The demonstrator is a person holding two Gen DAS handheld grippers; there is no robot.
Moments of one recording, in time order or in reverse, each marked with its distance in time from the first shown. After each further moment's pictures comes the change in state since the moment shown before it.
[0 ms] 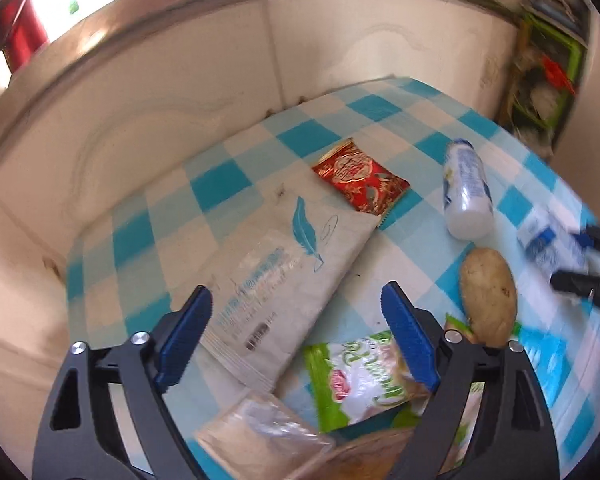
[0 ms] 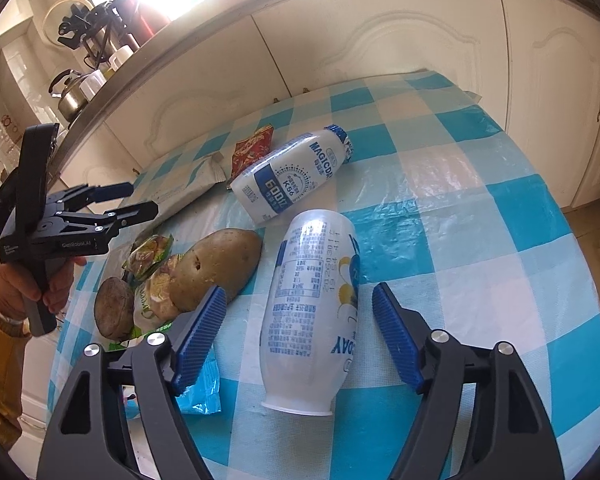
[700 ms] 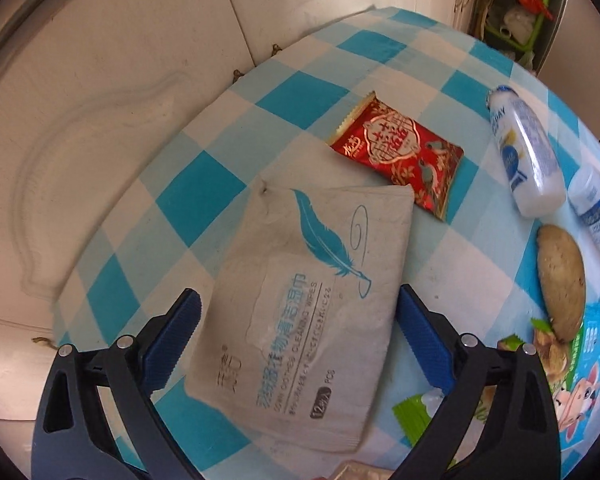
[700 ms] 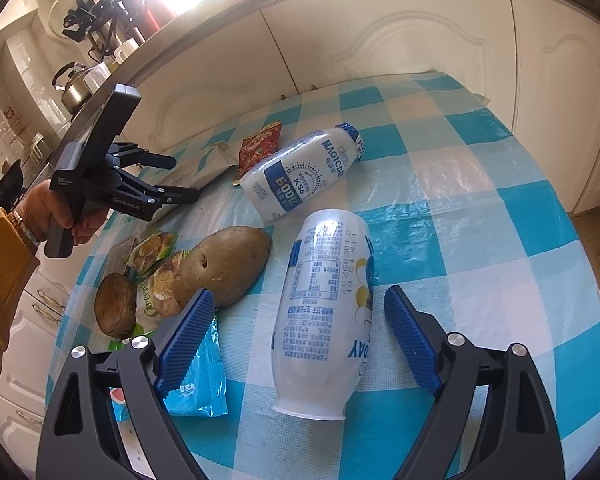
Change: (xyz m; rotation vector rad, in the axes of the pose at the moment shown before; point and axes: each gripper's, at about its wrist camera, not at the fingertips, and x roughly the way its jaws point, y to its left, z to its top) left arm 0.079 0.035 0.036 0.159 0.191 -0.106; right arm 0.004 0.005 0.002 -0.020 0.008 0.001
